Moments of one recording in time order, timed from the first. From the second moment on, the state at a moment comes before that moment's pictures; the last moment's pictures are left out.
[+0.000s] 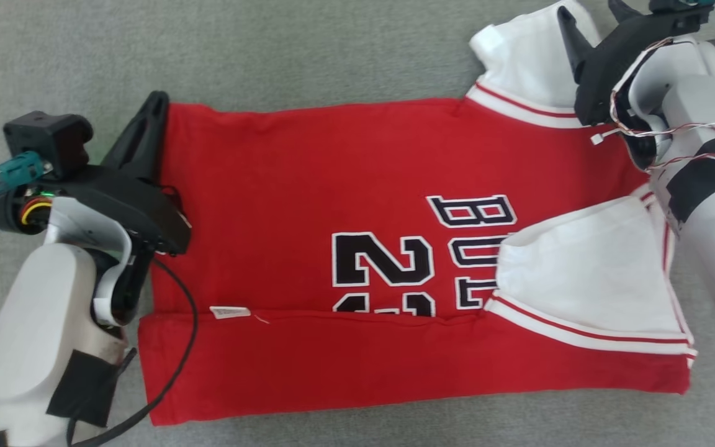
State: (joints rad) left arm -0.72 0.29 -0.23 0.35 -0.53 -0.11 0.10; right arm -1.33 -0.32 0.62 1.23 0.58 0.13 0.01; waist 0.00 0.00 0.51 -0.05
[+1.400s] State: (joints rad) left arm -0.57 0.32 -0.21 0.39 -0.58 -0.09 -0.04; right arm -0.87 -0.45 0.58 0.73 0.78 0.13 -0.26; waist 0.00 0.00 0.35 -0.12
